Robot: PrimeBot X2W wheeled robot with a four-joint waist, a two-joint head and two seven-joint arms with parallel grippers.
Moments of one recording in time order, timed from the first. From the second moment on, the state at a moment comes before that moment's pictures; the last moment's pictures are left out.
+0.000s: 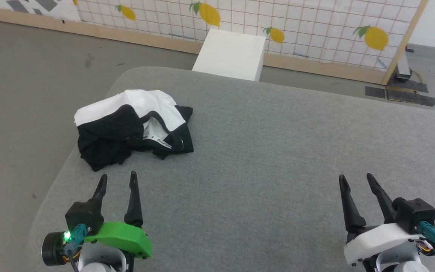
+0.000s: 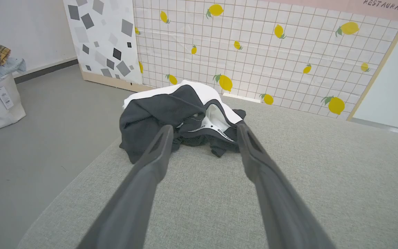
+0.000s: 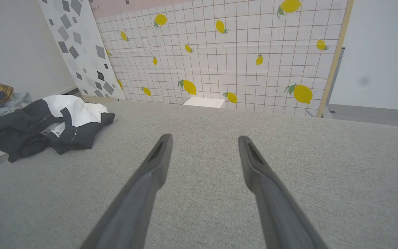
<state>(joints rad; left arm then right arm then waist) -0.01 0.05 -0.04 0.07 -0.16 0.03 -0.14 0.01 -0.05 -0.02 0.13 0.15 0.13 -0.14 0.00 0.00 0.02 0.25</state>
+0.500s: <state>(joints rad) -0.01 0.05 -0.05 0.07 -0.20 0.05 -0.17 0.01 -0.05 -0.03 0.17 0.17 0.13 -0.17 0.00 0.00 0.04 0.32</state>
